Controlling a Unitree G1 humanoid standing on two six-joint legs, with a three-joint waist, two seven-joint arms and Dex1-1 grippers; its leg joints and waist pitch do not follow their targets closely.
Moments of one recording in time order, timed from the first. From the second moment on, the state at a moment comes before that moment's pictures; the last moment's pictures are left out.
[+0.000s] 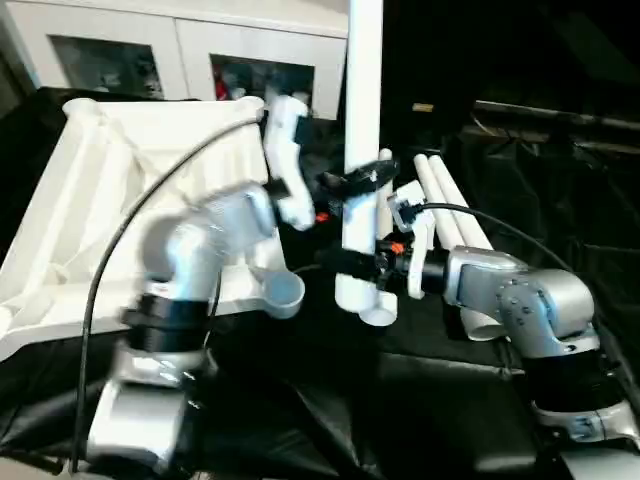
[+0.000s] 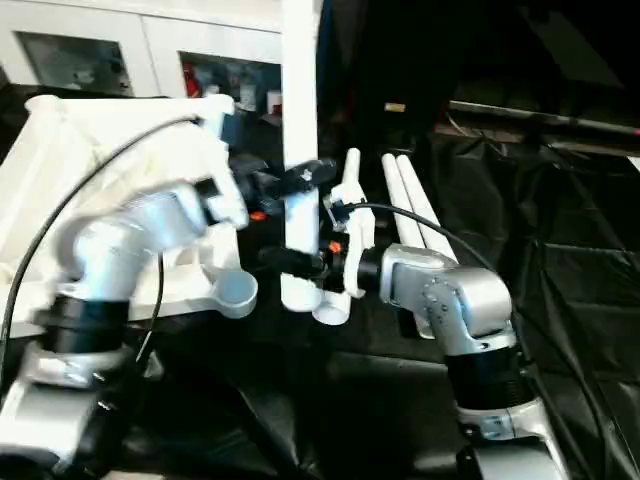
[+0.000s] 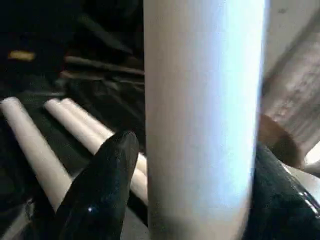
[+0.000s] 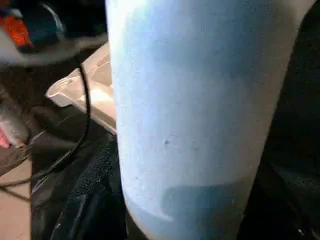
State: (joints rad) left arm -0.72 0.06 0.04 0.07 -0.56 0.87 -0.44; right arm -0.51 -0.25 0.09 -0.02 0.56 0.97 0.64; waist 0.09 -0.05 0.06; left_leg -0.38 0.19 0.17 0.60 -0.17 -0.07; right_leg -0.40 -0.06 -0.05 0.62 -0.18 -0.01
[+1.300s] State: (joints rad) left arm -0.67 0.13 0.12 -0.03 -0.82 0.96 -0.65; right arm -0.50 -0.31 0.06 -0.13 0.70 0.95 0.81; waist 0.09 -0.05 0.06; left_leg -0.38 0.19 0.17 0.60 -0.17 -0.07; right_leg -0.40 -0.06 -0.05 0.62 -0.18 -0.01
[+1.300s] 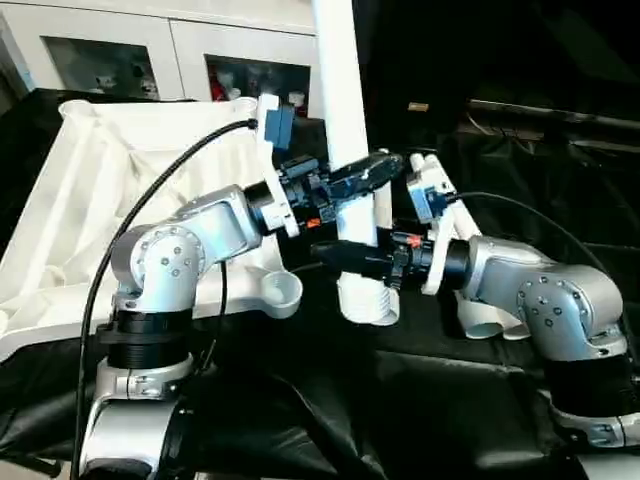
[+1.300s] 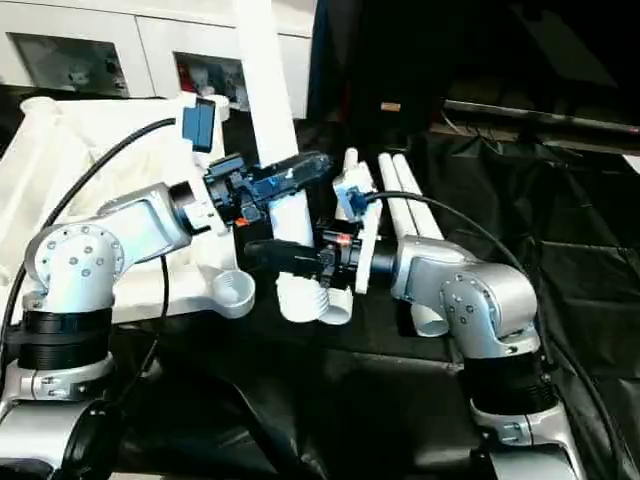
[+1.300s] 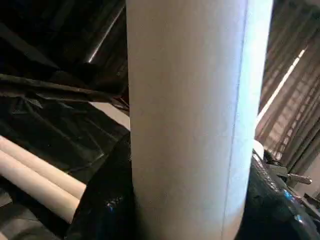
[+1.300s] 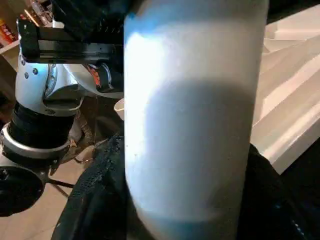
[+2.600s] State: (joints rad) left arm -0.76 0.18 0.04 0.03 -0.71 0.92 -0.62; right arm -0.51 -0.37 0.07 -0.08 0.66 0.91 0.82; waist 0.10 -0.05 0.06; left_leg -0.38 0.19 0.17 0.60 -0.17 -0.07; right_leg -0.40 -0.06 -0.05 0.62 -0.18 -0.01
